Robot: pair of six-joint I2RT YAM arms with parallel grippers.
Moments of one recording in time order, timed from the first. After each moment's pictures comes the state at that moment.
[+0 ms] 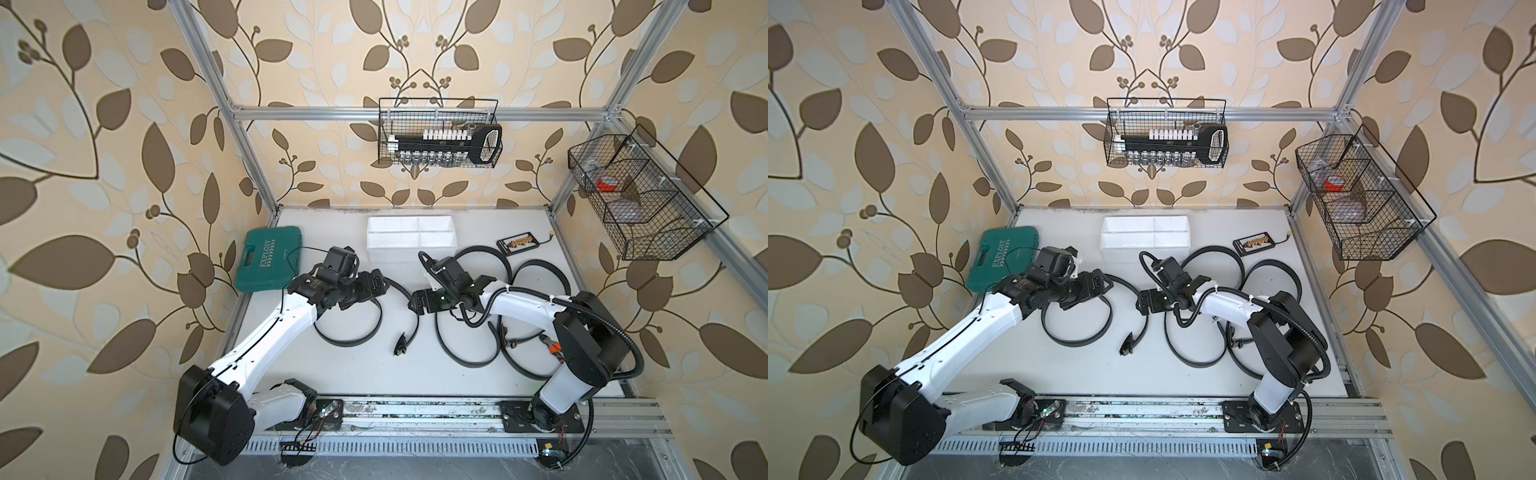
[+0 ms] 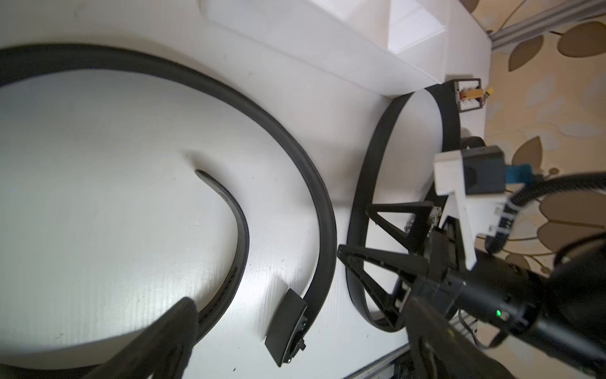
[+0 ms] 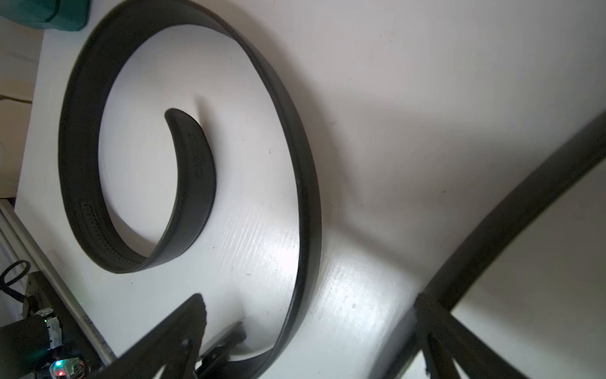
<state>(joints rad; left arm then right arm) -0.42 1.16 0.98 -0.67 0.25 -0.63 0.65 1.66 1.01 -0.30 -0.17 0.46</state>
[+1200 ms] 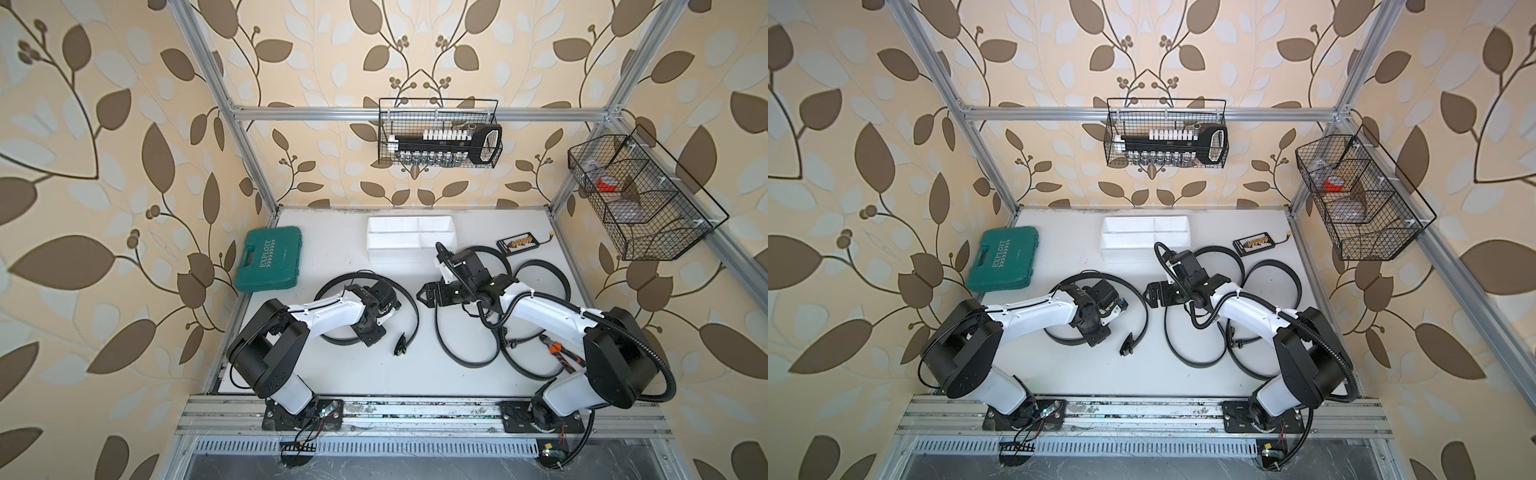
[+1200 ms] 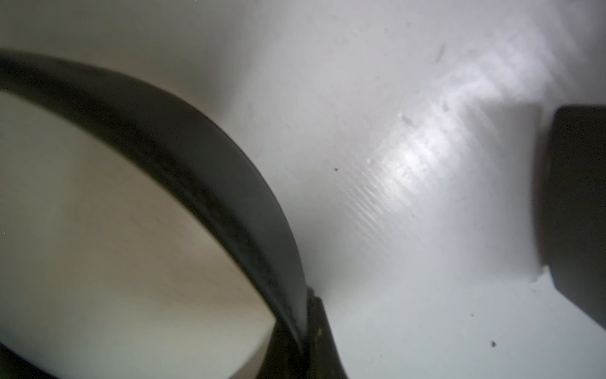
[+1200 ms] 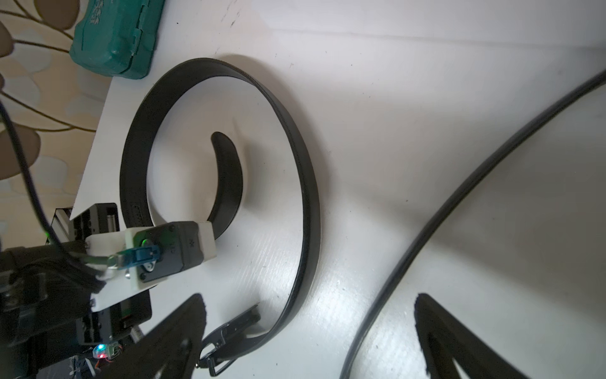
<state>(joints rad) -0.65 1.57 0.87 -0.77 -0.06 0.18 0.58 1.52 0.95 -0.30 -0.22 0.44</state>
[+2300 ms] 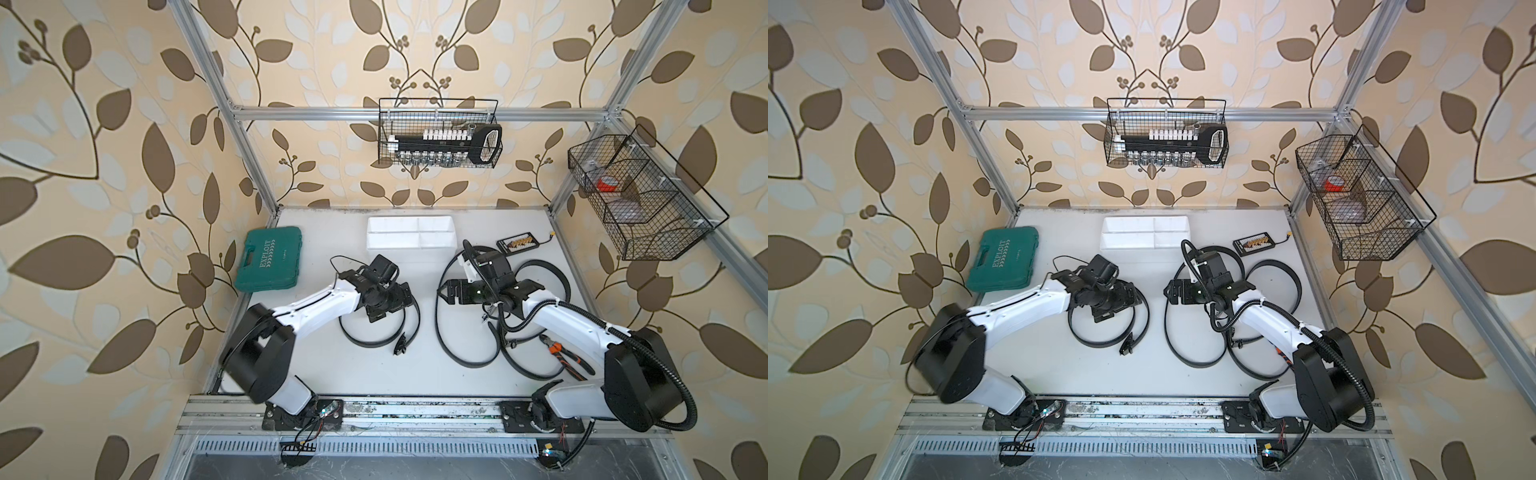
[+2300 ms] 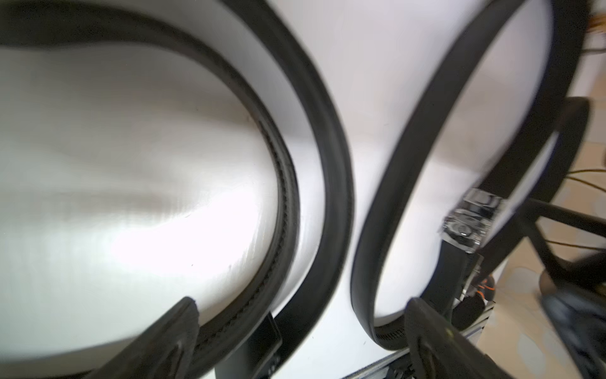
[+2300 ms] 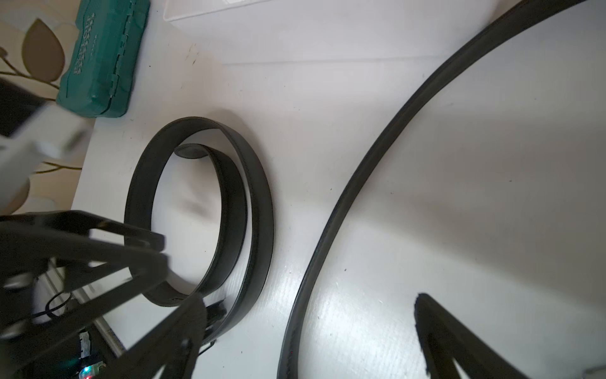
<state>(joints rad) -0.61 1.41 0.99 -0.57 0.20 -0.90 0.42 1.38 0.84 -0.30 -0.25 0.42</state>
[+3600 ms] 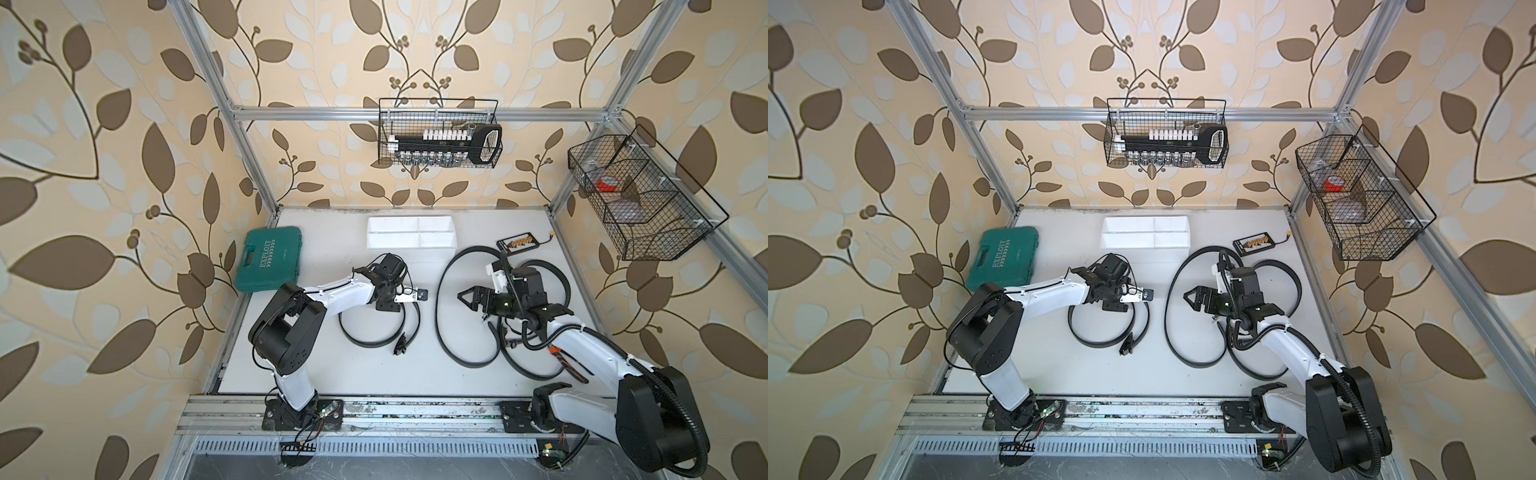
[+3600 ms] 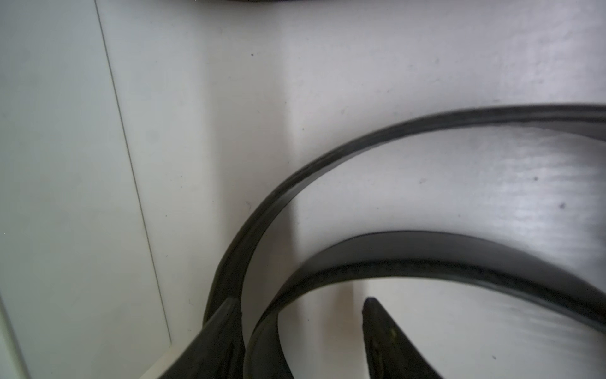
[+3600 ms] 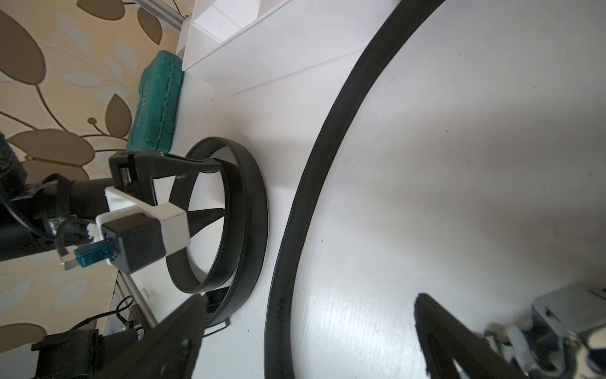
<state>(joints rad) -0.61 1.74 1.07 -0.43 0.02 1.05 0.19 1.18 0.56 -0.14 -0.48 0.47</state>
